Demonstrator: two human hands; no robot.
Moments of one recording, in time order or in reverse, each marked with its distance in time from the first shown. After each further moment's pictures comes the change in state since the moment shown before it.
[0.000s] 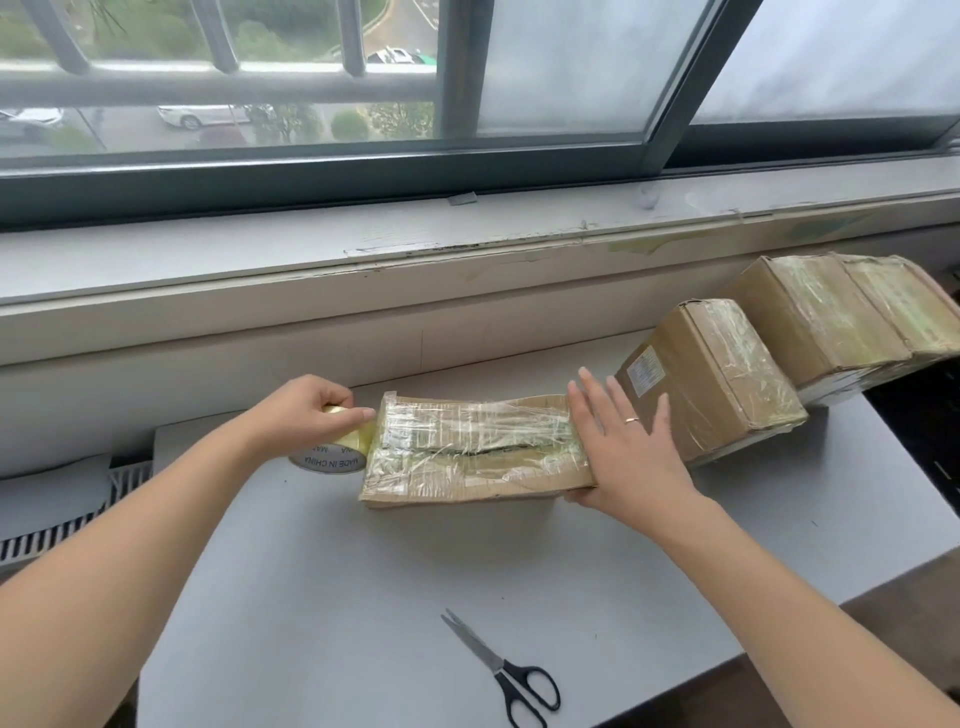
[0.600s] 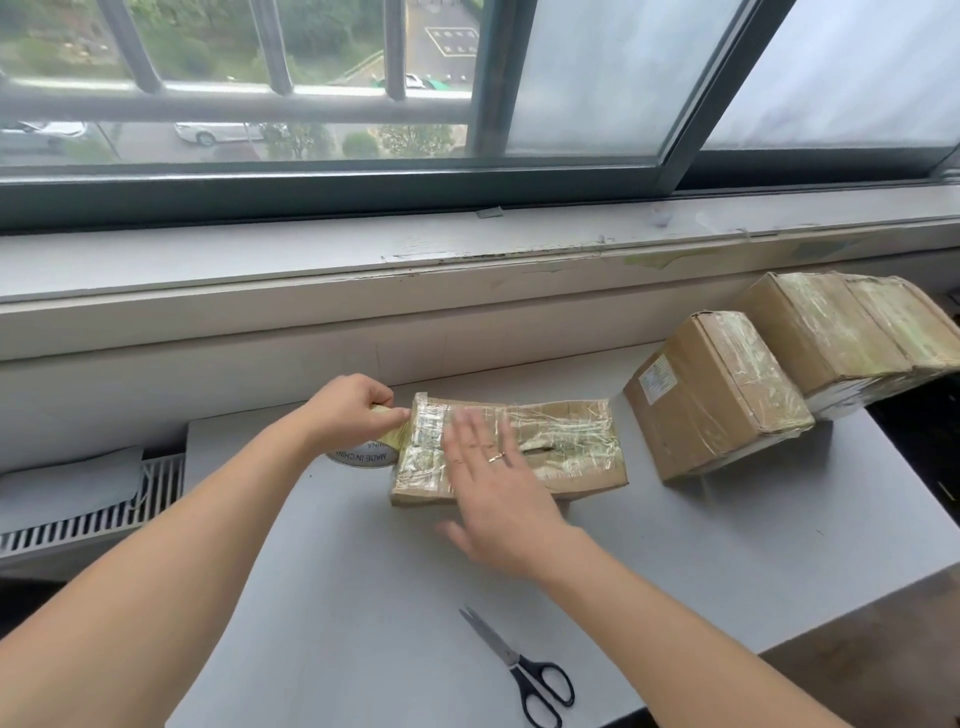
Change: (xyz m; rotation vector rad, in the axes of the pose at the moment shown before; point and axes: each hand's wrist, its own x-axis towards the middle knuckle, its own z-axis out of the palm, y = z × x) left_hand -0.006 0.016 0.009 0.117 0.058 0.000; right_hand 0.003 -0.144 0.003 0.135 0.136 -0.336
